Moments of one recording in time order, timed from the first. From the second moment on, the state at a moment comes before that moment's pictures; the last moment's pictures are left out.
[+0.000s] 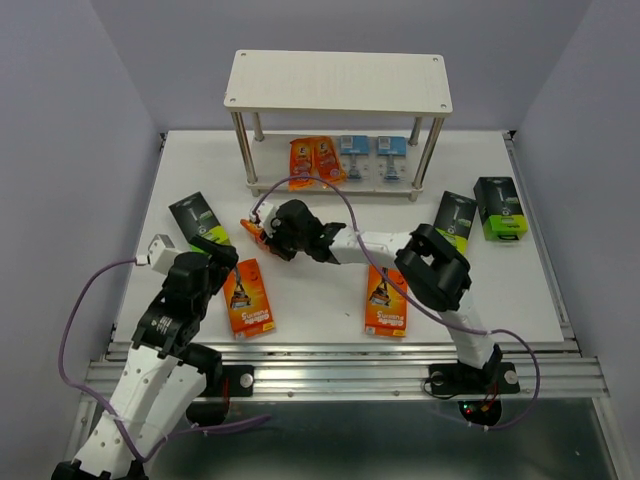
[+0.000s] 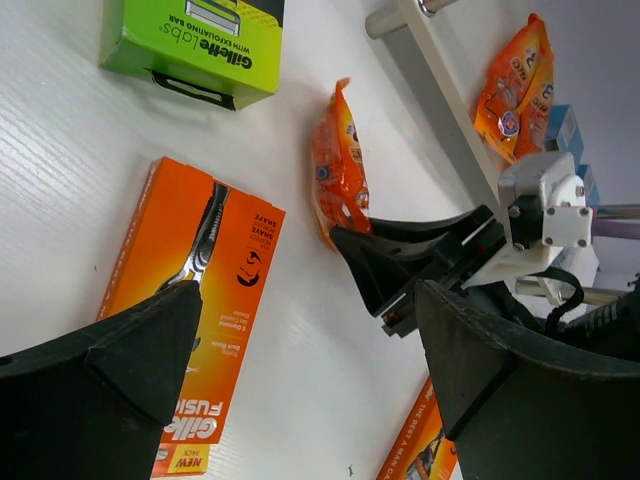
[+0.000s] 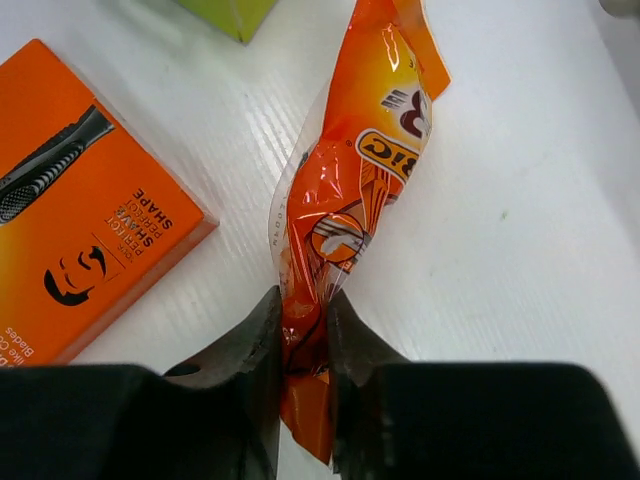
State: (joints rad) left arm -0.33 0.51 0.59 -0.67 -0.39 -1.10; right arm 0.94 2.20 1.58 0.00 -0.14 -0.18
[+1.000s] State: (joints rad) left arm -0.33 0.55 0.50 -0.59 -0.40 -1.19; right arm 0.92 2.34 1.99 0.20 0.60 0.21
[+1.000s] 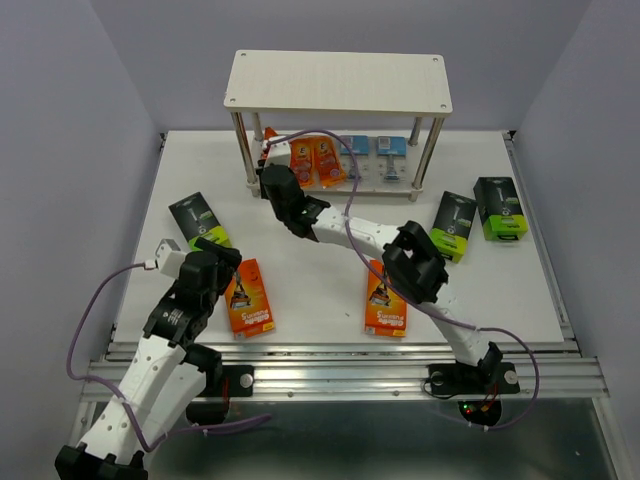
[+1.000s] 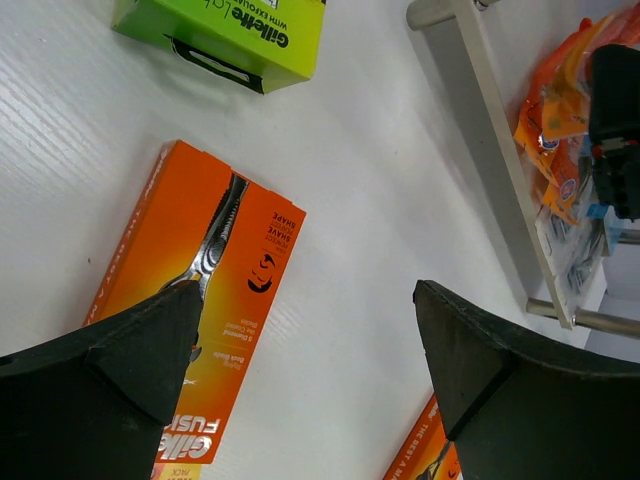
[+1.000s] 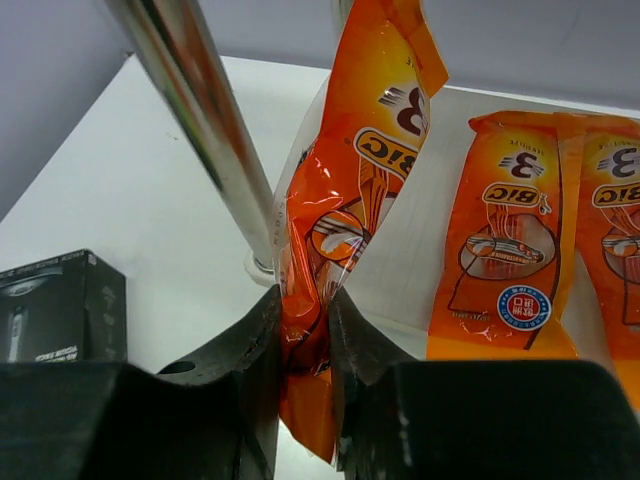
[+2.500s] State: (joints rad) left arm -0.32 0.63 0.50 -0.56 -0.45 -1.25; right arm 0.81 1.99 1.52 0.37 0.18 0.34
